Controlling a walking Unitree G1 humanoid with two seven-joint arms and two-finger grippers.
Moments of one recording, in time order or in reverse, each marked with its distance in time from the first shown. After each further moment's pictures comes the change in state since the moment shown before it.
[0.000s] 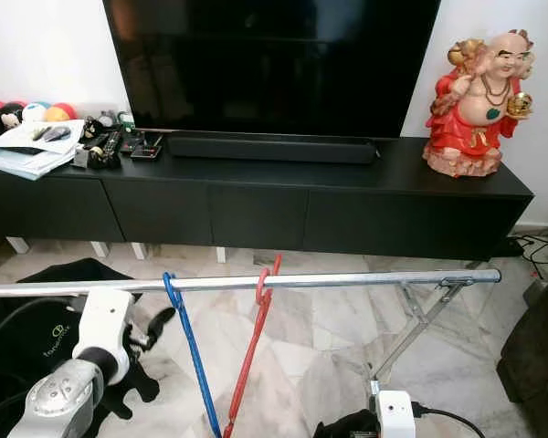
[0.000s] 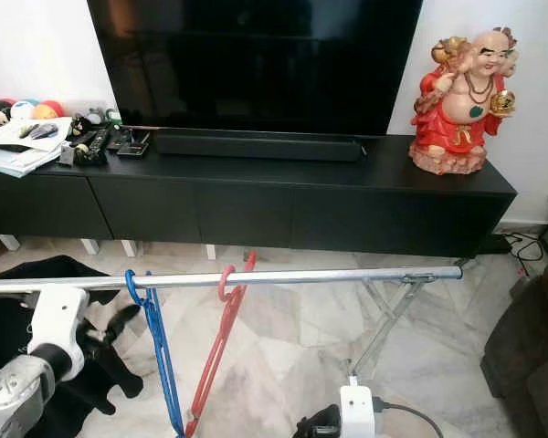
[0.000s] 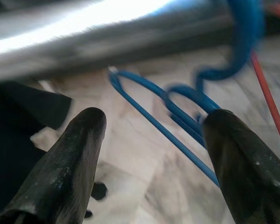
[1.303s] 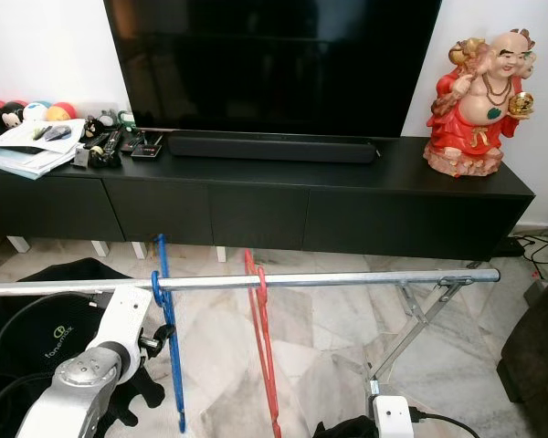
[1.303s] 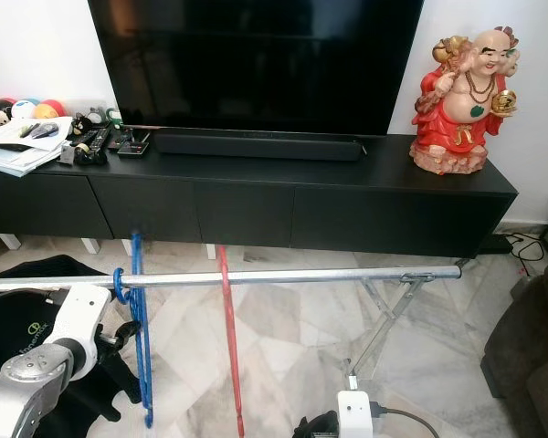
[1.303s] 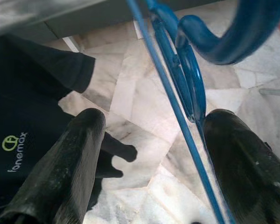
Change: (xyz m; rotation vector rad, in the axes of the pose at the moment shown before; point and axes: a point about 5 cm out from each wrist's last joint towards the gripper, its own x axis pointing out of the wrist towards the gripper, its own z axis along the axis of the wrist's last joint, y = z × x) left arm 0.018 -0.001 0.003 0.031 0.222 0.142; right arm -0.002 0.002 -0.007 -0.013 0.027 0.006
